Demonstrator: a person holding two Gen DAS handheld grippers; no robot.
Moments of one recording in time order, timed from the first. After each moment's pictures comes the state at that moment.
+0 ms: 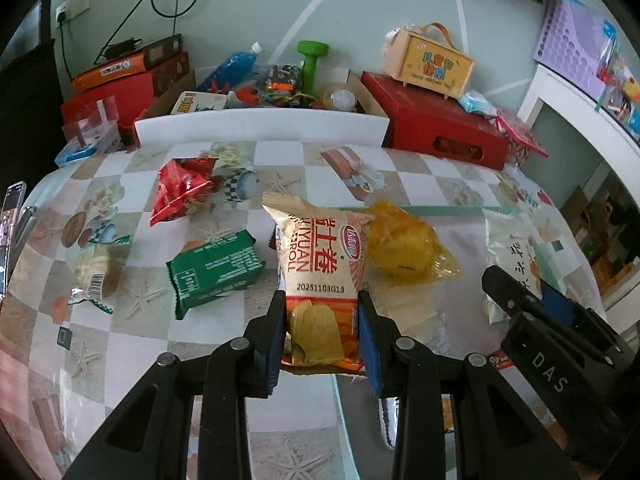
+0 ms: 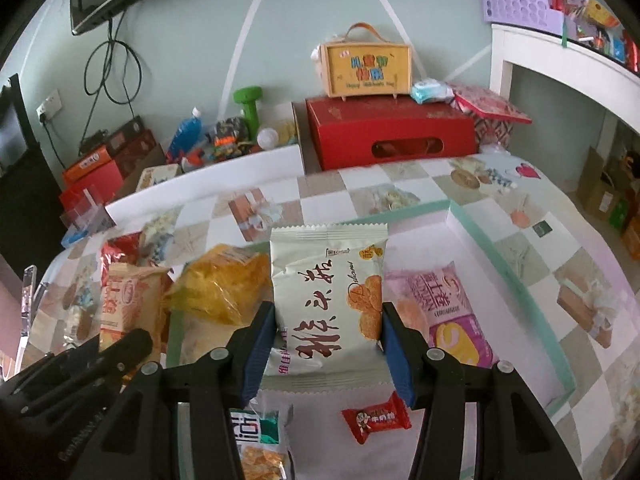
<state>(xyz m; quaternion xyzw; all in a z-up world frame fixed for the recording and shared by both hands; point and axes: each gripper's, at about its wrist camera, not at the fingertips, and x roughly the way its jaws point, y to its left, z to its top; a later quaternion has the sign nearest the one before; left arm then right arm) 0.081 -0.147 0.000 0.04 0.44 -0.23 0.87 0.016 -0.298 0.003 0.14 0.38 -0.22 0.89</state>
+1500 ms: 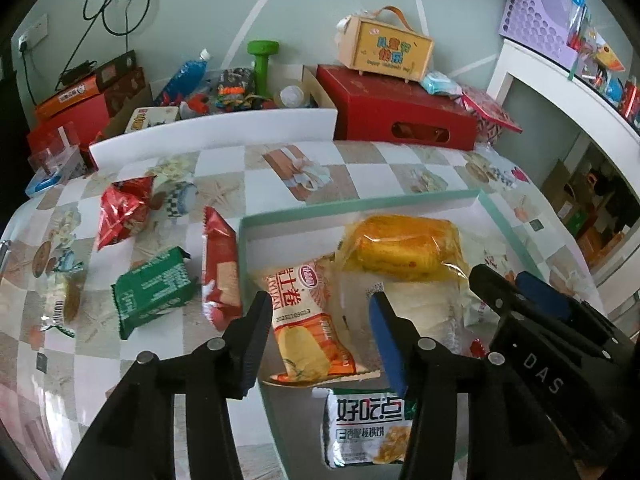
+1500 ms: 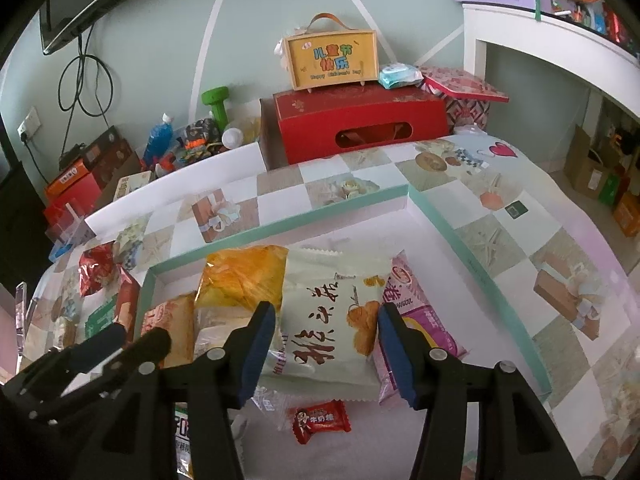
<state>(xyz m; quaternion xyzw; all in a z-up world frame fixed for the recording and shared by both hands) 0.071 -0.189 0.004 0.07 0.43 -0.28 0.85 0.000 -0.330 0.004 0.16 0.38 -0.24 0.88</state>
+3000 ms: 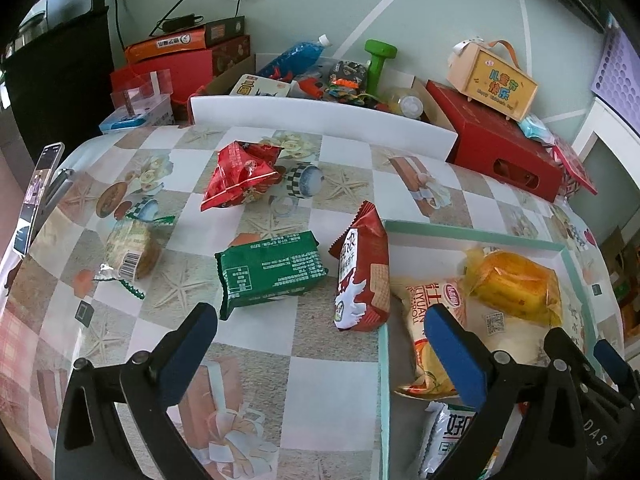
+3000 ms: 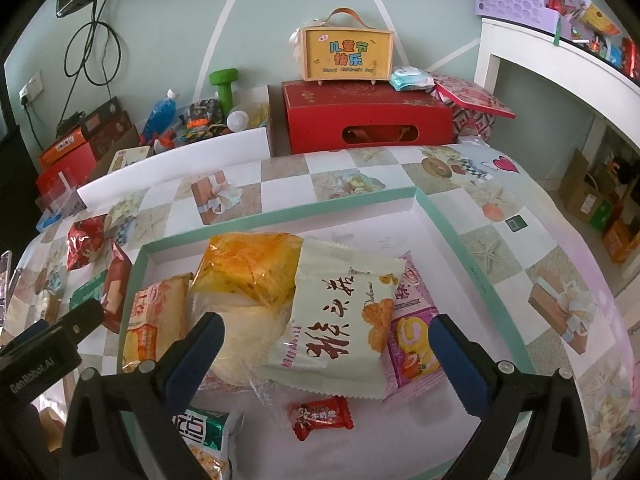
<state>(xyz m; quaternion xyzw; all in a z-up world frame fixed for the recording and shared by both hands) 0.105 -0.127 -0.010 0.01 0.45 -0.14 0.88 0.011 -0.318 -0.002 0.11 0.41 -0.25 0.87</state>
